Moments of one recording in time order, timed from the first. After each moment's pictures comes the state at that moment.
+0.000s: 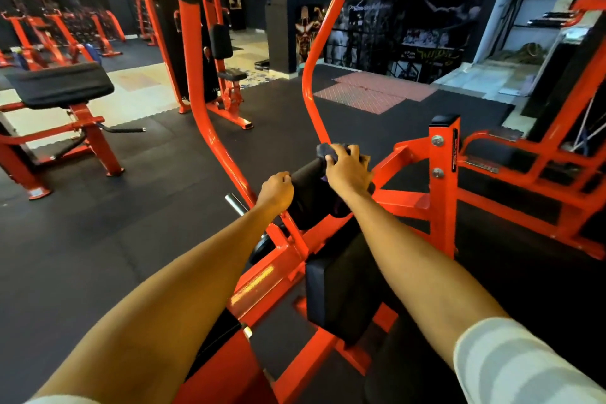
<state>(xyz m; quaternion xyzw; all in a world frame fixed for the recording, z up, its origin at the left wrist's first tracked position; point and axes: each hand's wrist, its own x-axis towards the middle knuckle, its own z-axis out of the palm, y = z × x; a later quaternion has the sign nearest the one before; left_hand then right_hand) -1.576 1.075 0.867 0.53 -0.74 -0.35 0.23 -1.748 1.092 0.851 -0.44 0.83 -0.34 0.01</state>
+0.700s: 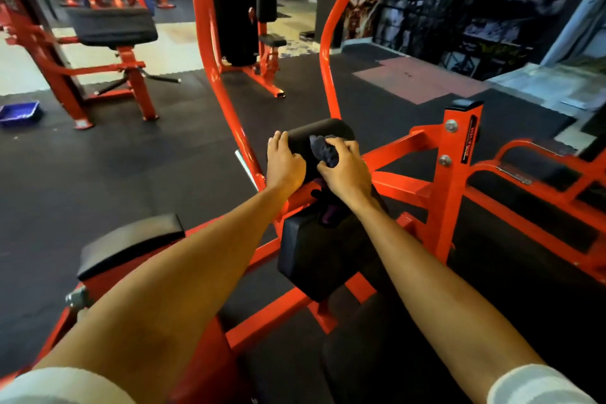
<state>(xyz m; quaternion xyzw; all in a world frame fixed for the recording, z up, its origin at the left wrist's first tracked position) -1.615 1.149 0.847 0.54 -0.65 -0.35 0.40 -1.754 1.181 0.827 -0.58 0.71 -0.40 0.07</state>
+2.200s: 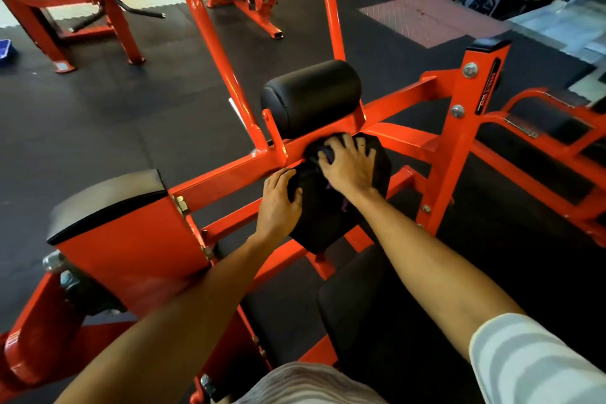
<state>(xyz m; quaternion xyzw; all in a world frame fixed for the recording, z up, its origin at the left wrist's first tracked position) -1.584 1.240 0.701 0.53 -0.71 -0.30 0.35 -1.767 1.200 0.723 -0.61 0.76 -0.20 -0.07</state>
